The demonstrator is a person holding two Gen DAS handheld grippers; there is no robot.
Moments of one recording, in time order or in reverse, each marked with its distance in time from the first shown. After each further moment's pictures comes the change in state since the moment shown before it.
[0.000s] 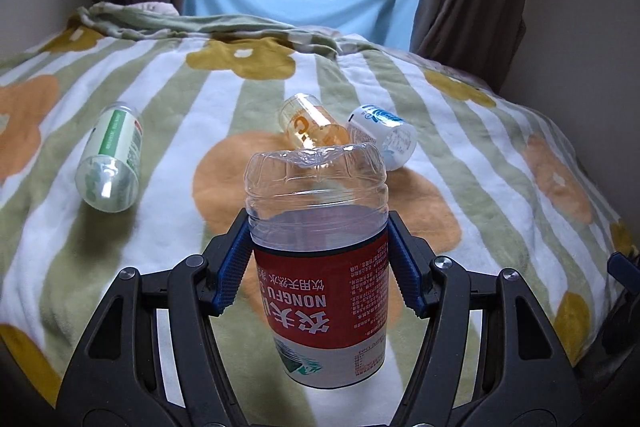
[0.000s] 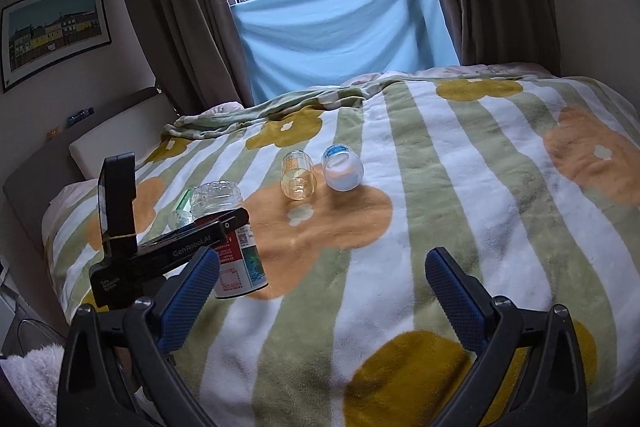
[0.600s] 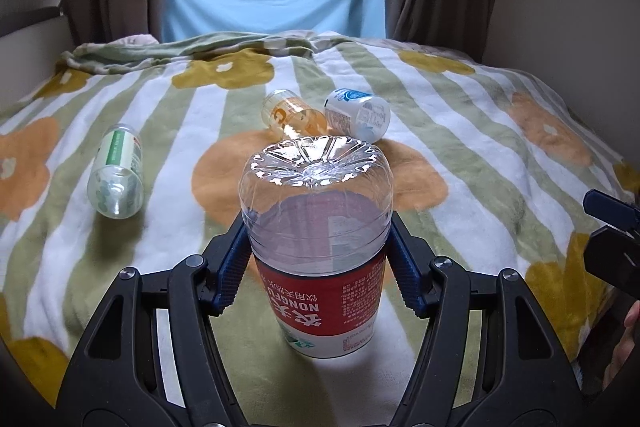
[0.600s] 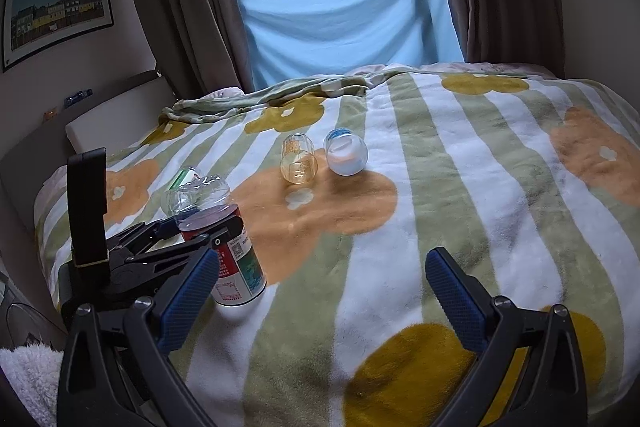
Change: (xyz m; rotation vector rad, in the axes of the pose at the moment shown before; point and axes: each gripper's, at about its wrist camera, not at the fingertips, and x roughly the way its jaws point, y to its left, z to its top) left arm -0.026 -0.022 -0.030 0.170 -0.007 0.002; right arm 0.014 0.007 -0.012 -0.040 0.025 -0.010
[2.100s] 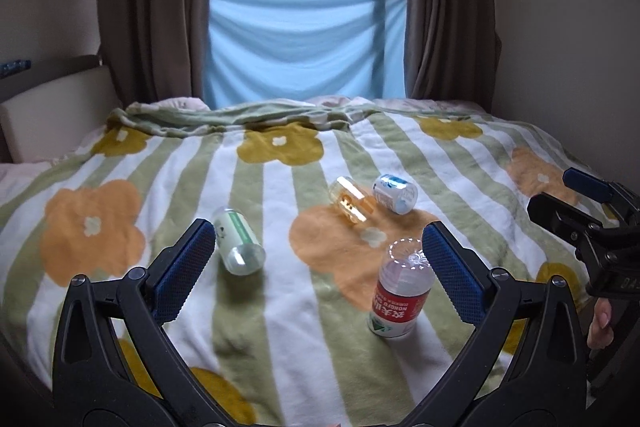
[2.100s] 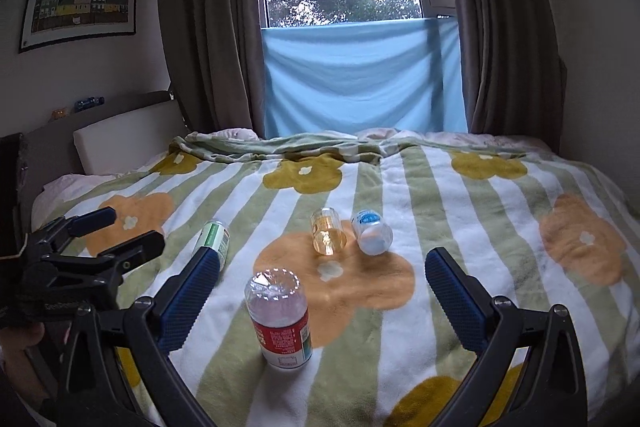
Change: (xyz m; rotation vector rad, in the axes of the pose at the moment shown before) left arm -0.167 0.070 0.064 0.015 -0.168 0.081; right arm -0.057 0.095 0.070 -0.138 -0.179 -0.095
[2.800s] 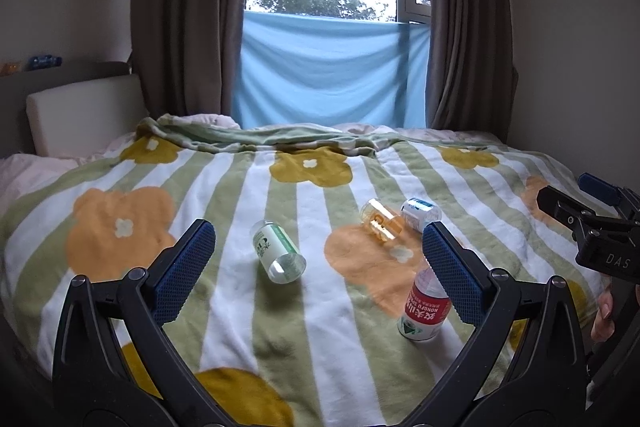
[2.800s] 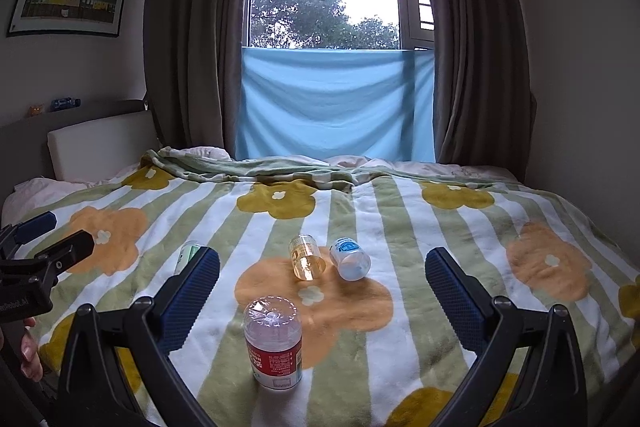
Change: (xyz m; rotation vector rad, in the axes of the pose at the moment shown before) left arm -0.032 0.041 -0.011 -0.054 -0.090 0.052; right arm -0.005 0.024 0.002 -0.029 -0.064 -0.123
